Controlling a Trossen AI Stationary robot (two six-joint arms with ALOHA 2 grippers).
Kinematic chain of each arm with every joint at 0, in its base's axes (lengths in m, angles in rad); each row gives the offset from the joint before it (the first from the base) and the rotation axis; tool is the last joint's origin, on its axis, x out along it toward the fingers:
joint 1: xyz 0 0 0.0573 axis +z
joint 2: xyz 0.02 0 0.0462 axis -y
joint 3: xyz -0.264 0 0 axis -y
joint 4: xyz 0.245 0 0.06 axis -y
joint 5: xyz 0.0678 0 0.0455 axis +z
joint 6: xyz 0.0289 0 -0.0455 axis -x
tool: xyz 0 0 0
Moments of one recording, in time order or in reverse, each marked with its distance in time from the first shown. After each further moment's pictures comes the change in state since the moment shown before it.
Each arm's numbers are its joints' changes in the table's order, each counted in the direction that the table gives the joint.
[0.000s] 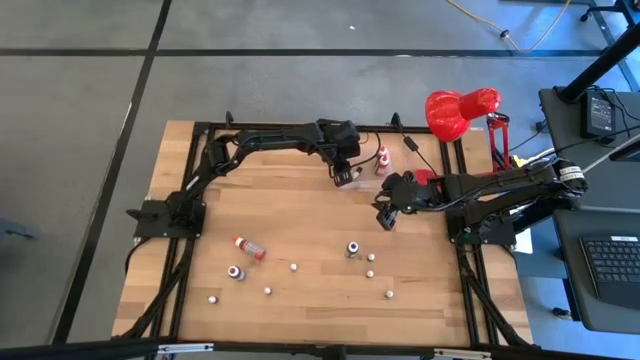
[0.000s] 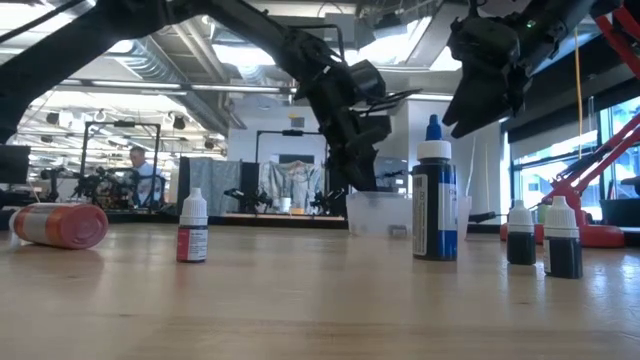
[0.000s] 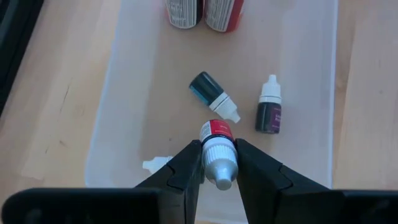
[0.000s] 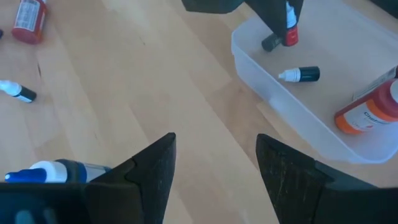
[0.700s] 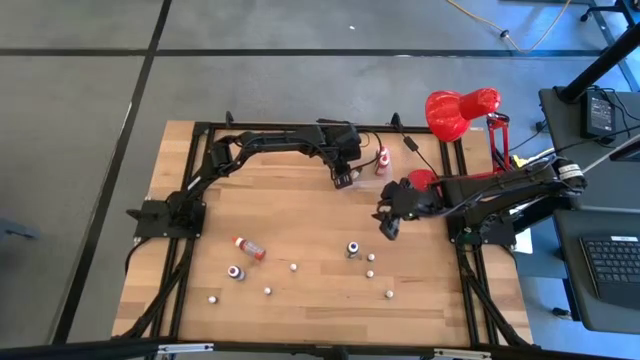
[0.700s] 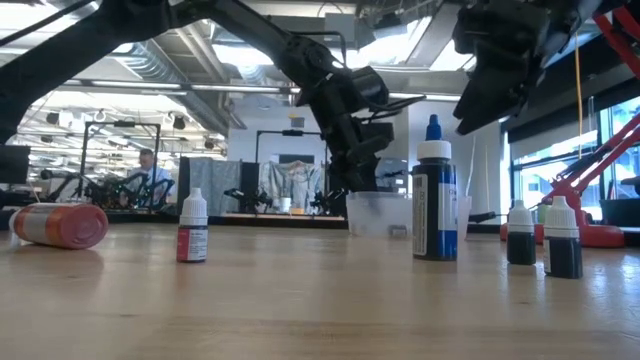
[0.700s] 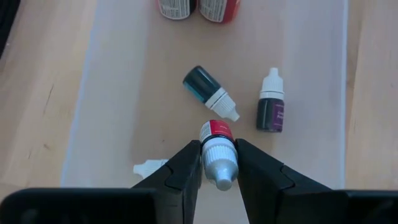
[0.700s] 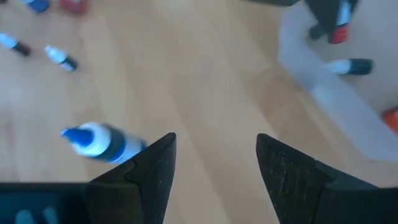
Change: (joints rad) left arm -0.010 -0.026 0.000 0.012 0.001 -0.014; right arm 0.065 0.000 0.000 0.006 0.088 0.028
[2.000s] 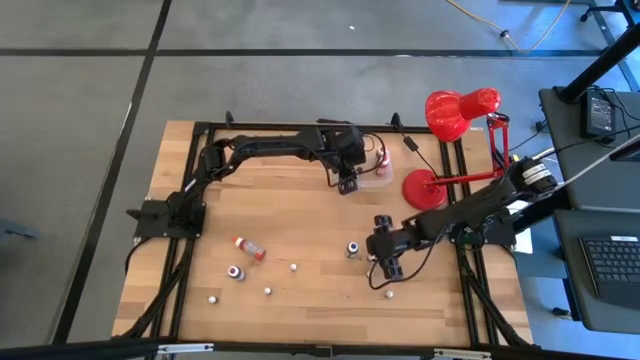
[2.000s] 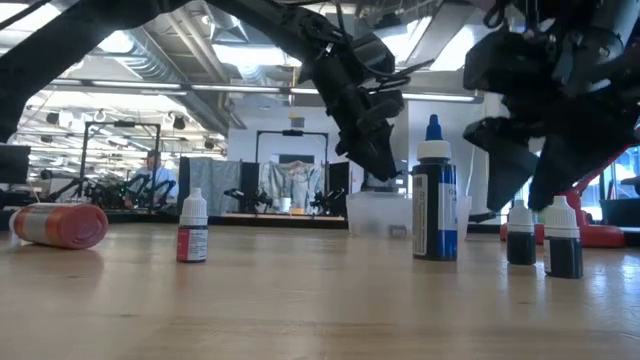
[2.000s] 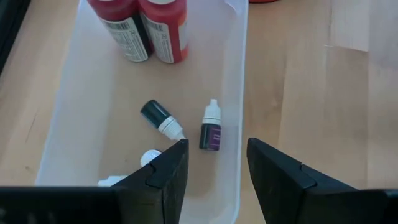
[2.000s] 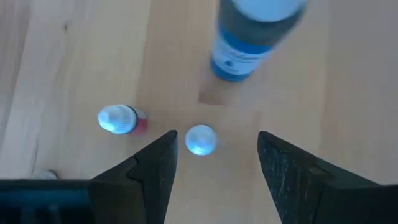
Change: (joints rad) left arm -0.065 0.072 0.000 0.011 -0.016 0.053; right arm 0.219 -0.362 -0.015 0.170 0.159 0.346
